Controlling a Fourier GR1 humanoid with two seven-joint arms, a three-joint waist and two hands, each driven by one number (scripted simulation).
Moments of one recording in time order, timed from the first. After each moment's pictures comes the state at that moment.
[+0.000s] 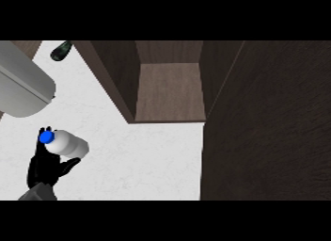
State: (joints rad) left arm -0.36 0.26 0.42 -0.27 0.38 -0.39 -0.74; right arm 0.61 -0.04 0.19 -2.22 -0.25 0.28 -0.14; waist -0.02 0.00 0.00
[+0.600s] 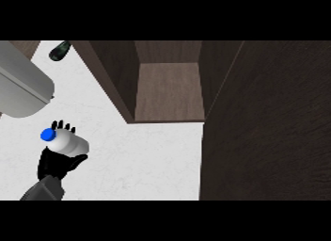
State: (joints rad) left arm -0.42 0.24 0.41 -0.21 0.38 -0.46 -0.71; right arm 0.61 -0.04 0.22 -2.19 -0.24 0.28 -0.14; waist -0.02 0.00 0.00
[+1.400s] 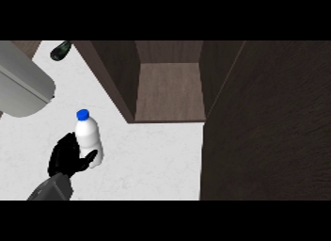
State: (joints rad) left arm -0.43 0.20 0.35 -0.24 0.33 -0.45 -0.74; right arm 0.63 -0.05 0.22 -2.17 -0.23 0.28 -0.18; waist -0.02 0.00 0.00
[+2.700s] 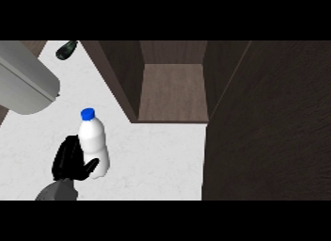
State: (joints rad) left arm -0.17 0.08 0.21 -0.88 0.45 -0.47 -0.40; right arm 0.61 -0.06 0.23 -2.16 -0.23 0.26 -0.17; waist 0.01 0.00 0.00
